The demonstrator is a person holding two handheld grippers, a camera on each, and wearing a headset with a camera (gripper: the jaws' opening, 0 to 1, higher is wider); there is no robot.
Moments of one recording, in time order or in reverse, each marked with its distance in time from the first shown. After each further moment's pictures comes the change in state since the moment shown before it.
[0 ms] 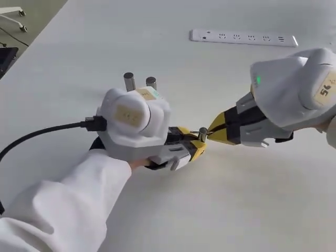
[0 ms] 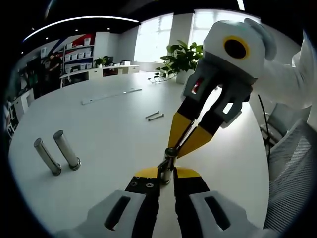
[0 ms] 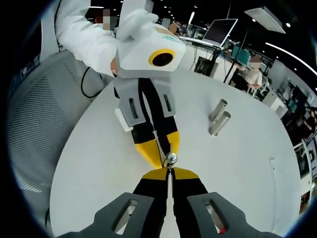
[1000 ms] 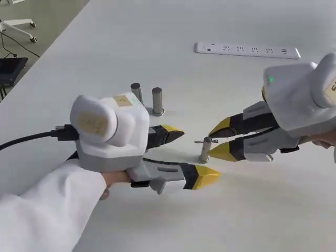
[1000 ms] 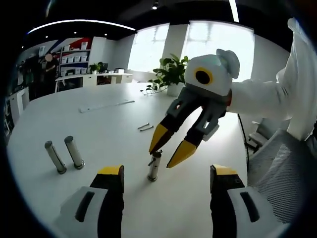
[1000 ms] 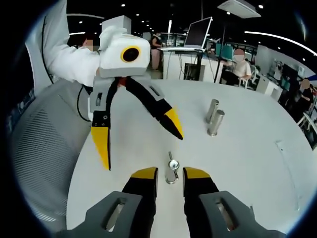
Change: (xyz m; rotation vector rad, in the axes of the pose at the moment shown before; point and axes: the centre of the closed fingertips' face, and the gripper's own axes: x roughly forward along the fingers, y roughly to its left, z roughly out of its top) left arm -0.051 -0.015 0.017 -0.022 -0.089 -0.093; right arm -0.002 0.006 0.012 0.241 -0.124 0.001
